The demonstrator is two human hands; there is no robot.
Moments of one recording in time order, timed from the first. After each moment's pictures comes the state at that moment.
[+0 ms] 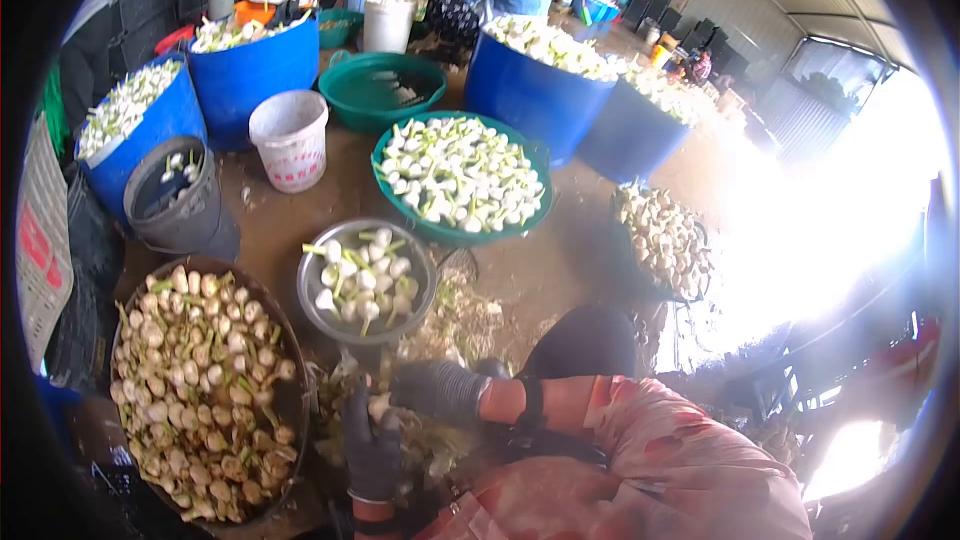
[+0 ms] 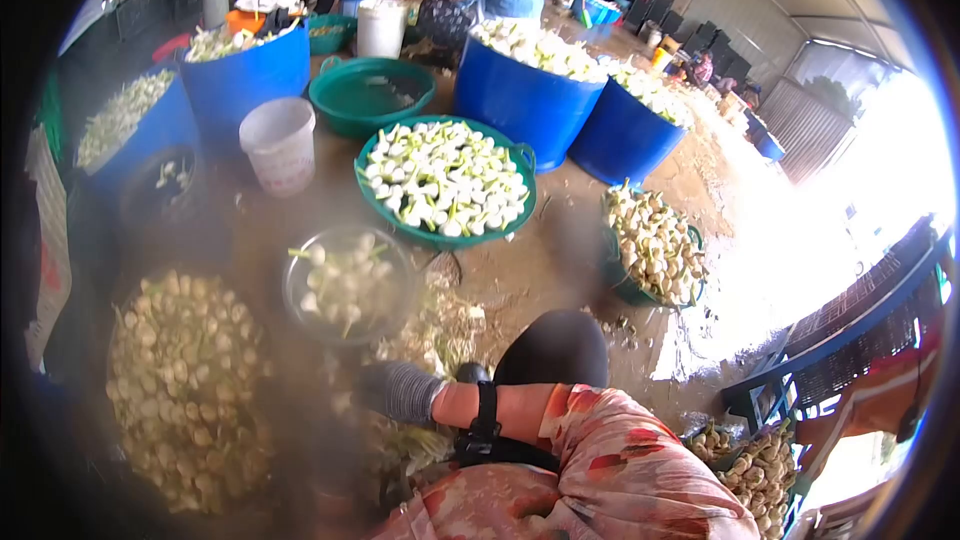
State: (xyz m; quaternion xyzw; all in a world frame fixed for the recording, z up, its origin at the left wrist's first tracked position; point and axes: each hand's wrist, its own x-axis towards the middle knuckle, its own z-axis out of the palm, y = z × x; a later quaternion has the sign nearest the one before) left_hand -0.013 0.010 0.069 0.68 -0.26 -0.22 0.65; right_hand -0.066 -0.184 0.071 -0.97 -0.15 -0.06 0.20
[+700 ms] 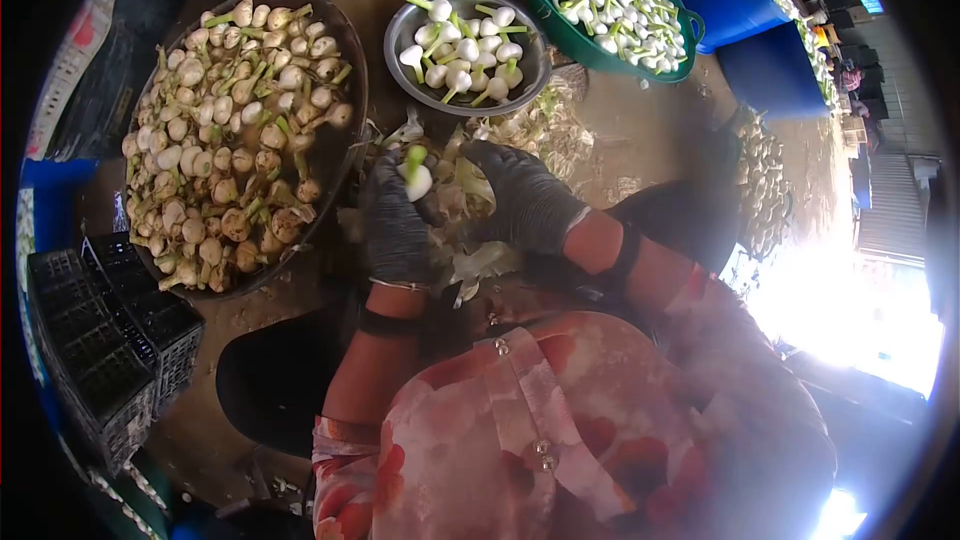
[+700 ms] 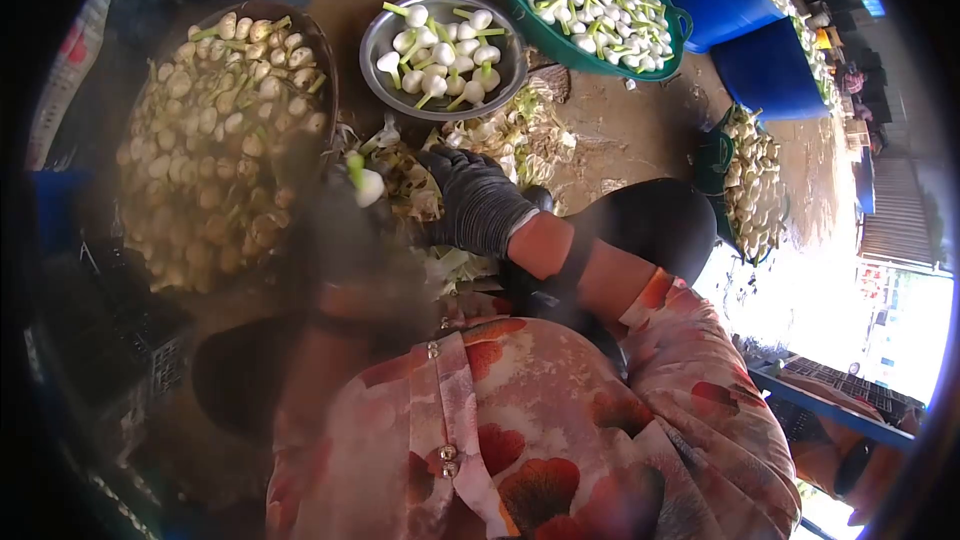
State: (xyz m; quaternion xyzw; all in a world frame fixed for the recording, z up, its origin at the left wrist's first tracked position) left_hand -0.005 0.015 -0.001 0.57 -0.01 -0.21 0.79; right_hand -0.066 -0.158 0.063 -0.96 -0.02 0.12 0.24
